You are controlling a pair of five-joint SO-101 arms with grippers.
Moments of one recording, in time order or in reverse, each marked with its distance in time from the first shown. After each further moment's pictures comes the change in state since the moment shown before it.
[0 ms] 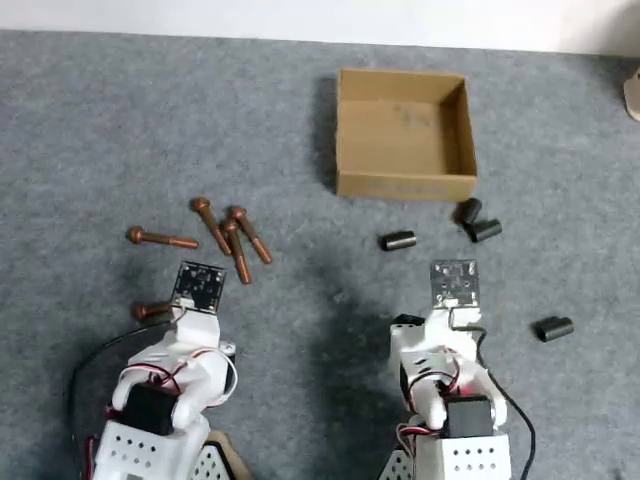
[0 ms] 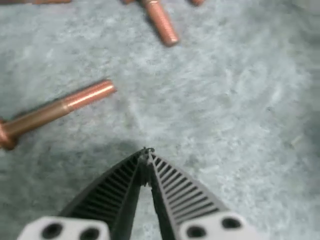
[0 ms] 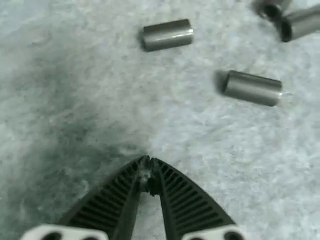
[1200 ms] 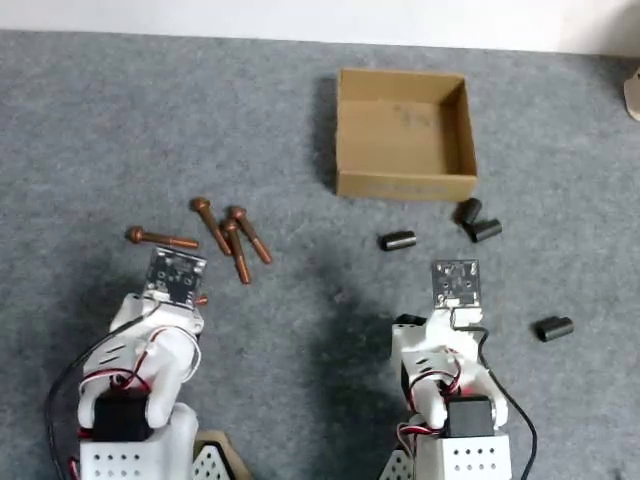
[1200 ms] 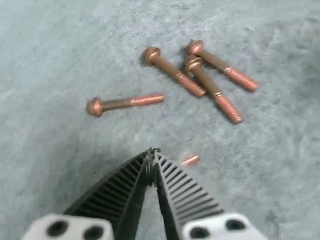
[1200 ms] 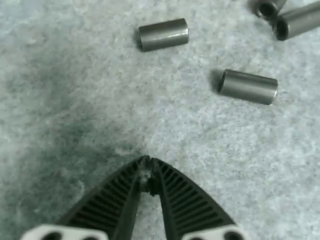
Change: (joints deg) left arm -18.0 1.1 -11.6 -6.5 -21.2; right arm 1.5 0.0 0.0 0.1 0.0
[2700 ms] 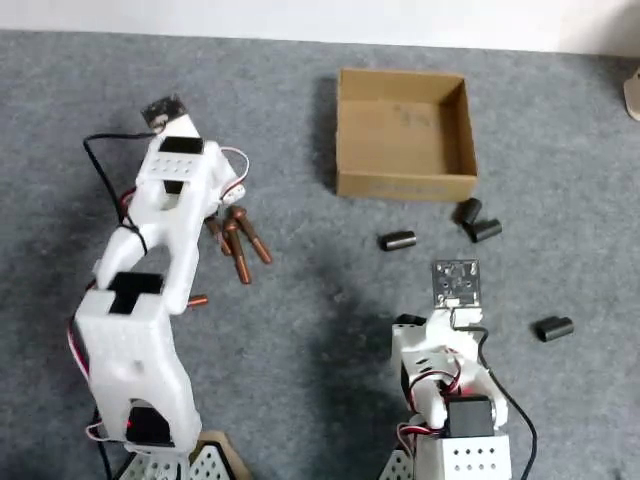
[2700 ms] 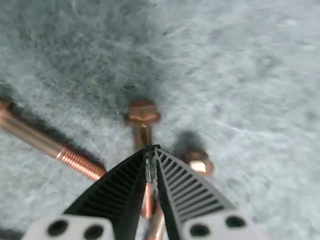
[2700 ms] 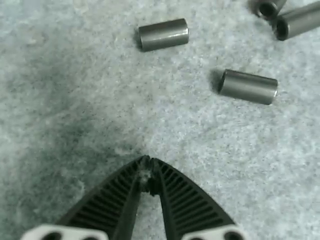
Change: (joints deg) left arm 5.2 129.5 -89.6 -5.6 54.6; right arm 0.0 0.0 0.0 0.0 0.0
